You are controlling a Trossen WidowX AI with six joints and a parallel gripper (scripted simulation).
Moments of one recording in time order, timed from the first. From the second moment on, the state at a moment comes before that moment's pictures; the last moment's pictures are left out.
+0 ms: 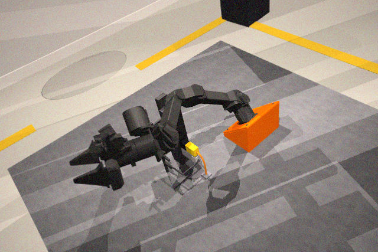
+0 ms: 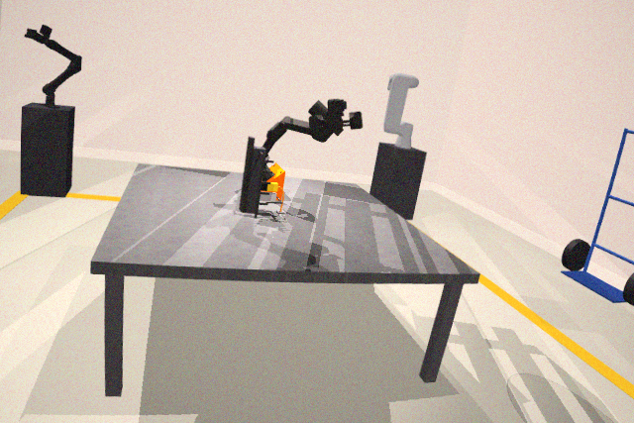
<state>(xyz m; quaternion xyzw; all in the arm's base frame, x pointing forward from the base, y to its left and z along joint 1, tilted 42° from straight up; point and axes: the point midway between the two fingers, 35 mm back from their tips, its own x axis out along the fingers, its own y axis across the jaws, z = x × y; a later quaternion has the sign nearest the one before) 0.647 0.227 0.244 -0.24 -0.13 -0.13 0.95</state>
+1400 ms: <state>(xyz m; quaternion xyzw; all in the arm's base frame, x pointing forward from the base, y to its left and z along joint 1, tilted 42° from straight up) 0.338 0.065 0.036 -0.63 0.61 0.23 0.42</state>
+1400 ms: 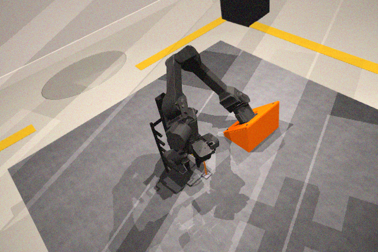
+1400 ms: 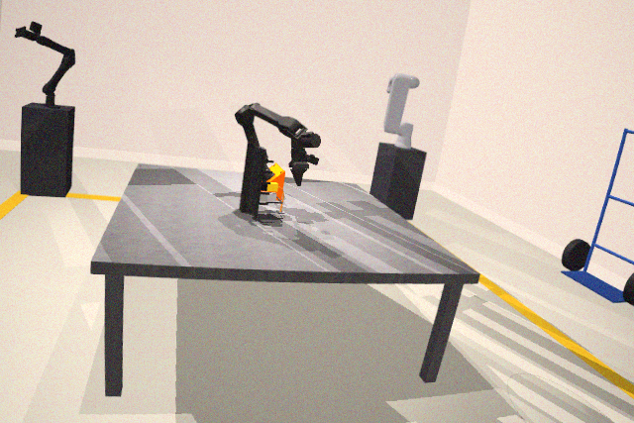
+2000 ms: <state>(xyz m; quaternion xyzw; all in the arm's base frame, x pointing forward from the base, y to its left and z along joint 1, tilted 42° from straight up) 0.270 0.030 0.051 -0.62 0.67 0.29 0.30</state>
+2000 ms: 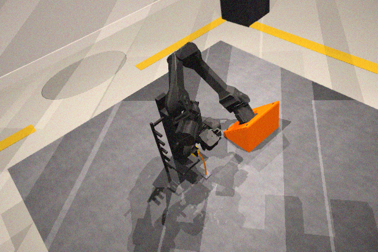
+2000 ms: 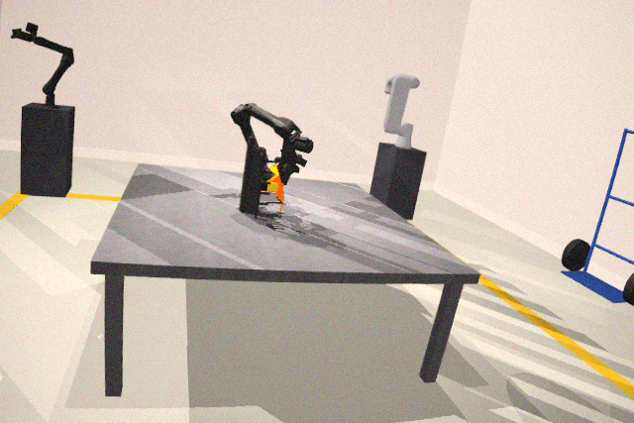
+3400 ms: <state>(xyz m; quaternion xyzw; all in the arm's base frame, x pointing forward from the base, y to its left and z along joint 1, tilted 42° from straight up) 0.267 -0.004 0.069 -0.62 0.67 0.29 0.30</state>
